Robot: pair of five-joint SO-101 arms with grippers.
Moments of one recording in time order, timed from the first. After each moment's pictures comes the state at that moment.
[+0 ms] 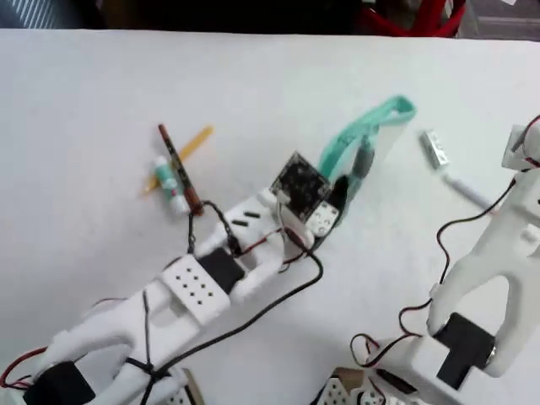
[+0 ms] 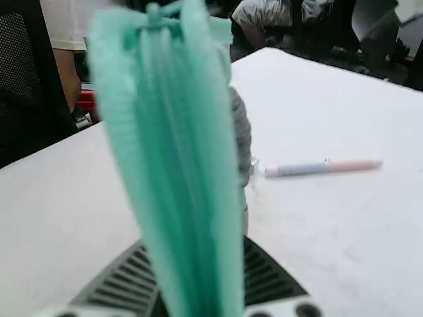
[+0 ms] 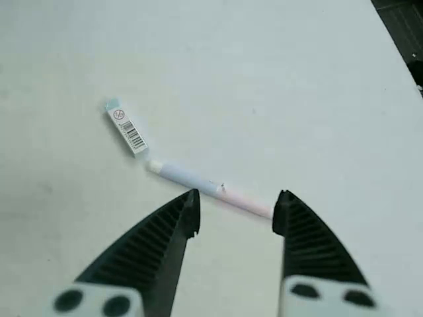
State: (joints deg) left arm 41.4 -30.3 56.9 0.3 -0.1; right arm 33.0 -4.6 -14.0 74.5 20.0
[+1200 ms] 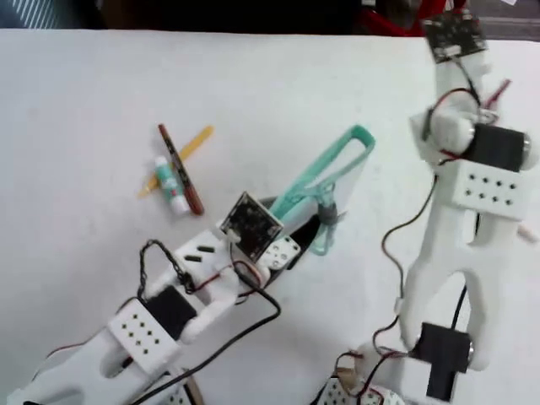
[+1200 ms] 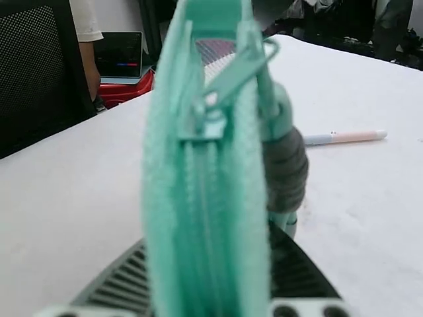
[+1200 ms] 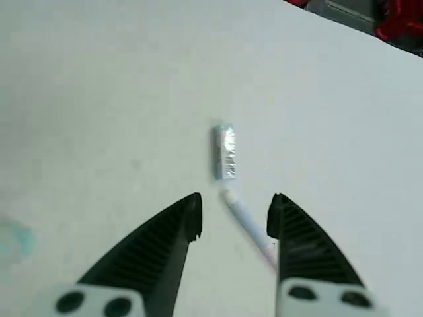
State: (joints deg) left arm 39.3 -58.1 72.3 14.7 -0.9; right arm 16.1 -8.0 -8.4 72.6 35.4
